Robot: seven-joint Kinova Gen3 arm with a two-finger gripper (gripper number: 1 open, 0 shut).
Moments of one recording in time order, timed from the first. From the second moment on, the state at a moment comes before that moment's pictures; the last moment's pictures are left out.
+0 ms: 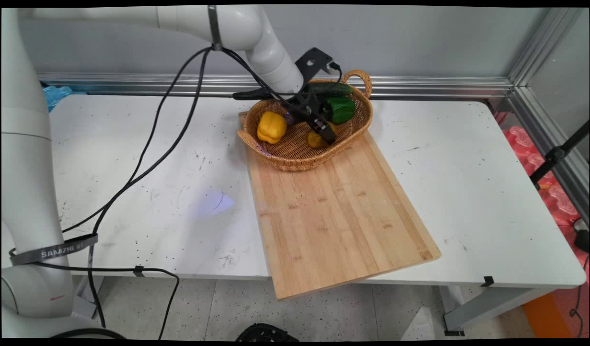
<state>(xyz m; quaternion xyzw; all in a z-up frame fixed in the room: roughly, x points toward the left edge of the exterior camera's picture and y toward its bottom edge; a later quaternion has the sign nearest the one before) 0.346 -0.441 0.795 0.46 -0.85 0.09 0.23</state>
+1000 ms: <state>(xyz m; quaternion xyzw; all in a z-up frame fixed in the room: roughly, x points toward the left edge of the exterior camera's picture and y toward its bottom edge) 0.348 -0.418 0.881 0.39 -0.89 0.11 0.23</state>
